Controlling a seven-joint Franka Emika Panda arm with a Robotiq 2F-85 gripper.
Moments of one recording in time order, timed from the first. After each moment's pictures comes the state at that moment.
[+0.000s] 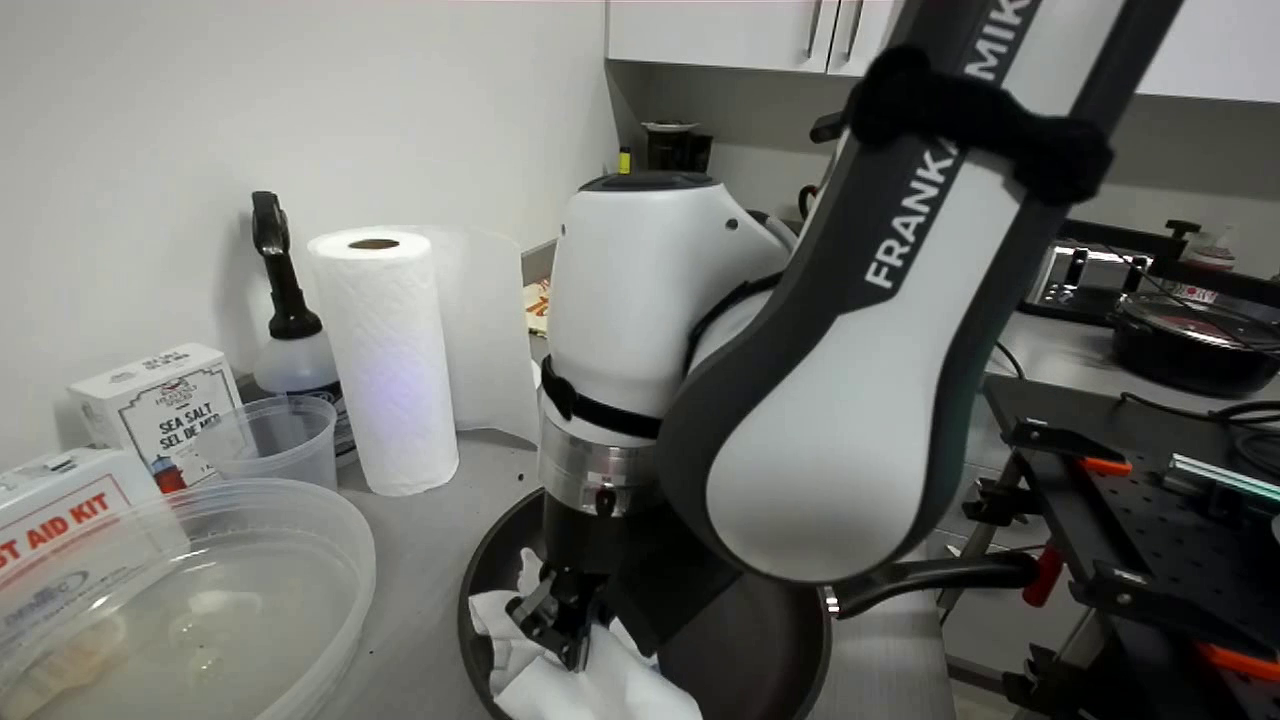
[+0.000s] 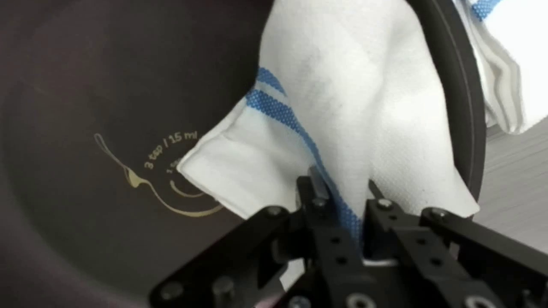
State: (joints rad) arm 0.33 0.80 -0.02 -2.10 0.19 2.99 0.57
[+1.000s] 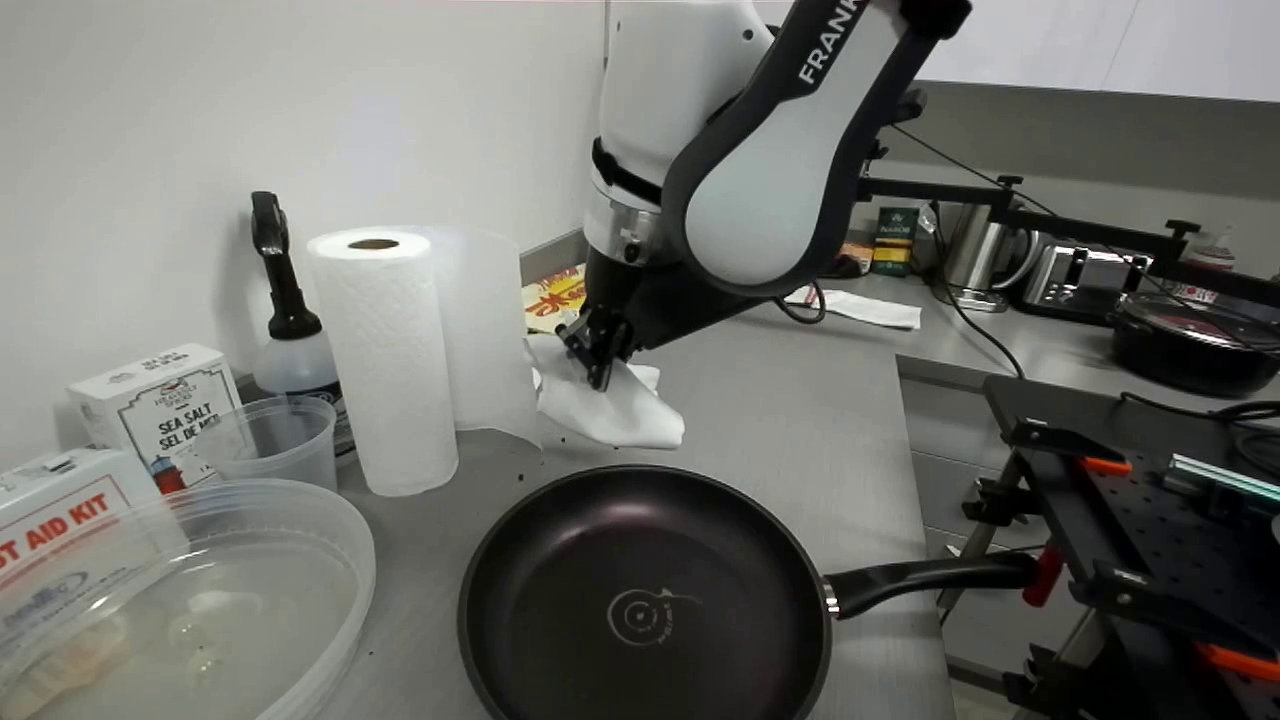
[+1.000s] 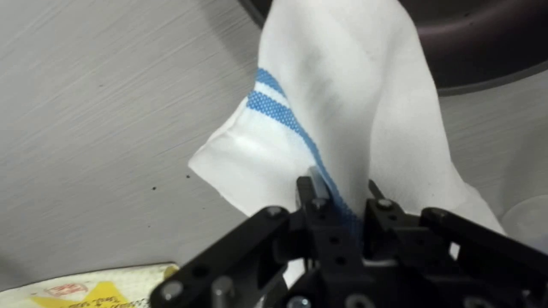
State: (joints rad) arm 0.46 0.65 -0.47 -2.16 0.08 2.99 0.54
